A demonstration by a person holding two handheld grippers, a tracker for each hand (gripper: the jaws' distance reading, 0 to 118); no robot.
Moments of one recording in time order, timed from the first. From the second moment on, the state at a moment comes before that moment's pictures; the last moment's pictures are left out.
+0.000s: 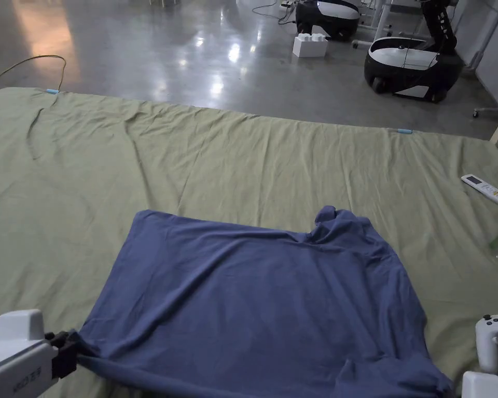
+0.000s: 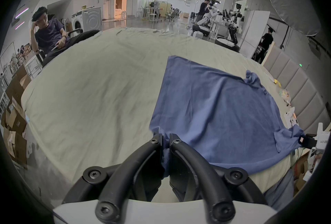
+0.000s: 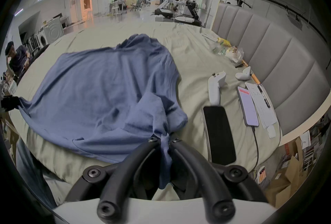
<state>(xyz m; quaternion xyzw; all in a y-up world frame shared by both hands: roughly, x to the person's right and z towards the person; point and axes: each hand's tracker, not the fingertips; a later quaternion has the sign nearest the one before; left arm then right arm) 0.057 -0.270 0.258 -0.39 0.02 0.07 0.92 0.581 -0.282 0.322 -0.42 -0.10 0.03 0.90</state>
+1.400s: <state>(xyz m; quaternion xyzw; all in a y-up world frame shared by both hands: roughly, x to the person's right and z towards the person) 0.094 -0.246 0.158 -0.23 0.01 0.02 0.97 0.553 -0.246 0.210 -0.16 -0.08 0.02 0.98</state>
